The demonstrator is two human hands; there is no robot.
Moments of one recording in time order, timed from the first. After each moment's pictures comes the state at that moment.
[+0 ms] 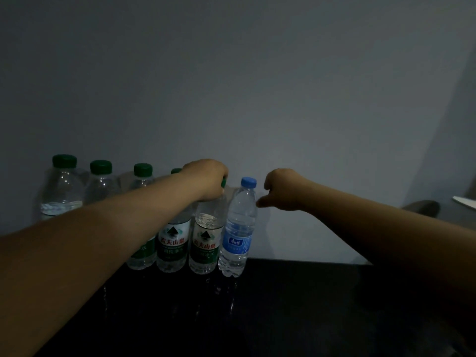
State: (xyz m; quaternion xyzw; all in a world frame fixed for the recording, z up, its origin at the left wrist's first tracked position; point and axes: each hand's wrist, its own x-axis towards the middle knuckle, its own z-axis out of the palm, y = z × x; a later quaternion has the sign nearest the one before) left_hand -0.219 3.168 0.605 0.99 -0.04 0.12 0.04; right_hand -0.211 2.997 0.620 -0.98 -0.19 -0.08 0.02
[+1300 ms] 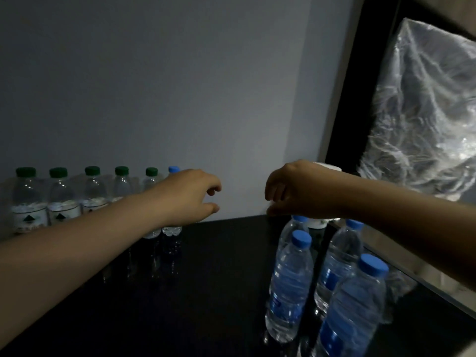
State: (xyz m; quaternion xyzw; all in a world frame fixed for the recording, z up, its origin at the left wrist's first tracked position) left_hand -0.481 3.049 0.647 0.95 -0.26 0.16 0.09; right_hand -0.538 2.845 0.696 -0.98 -0.17 -0.08 -0.05
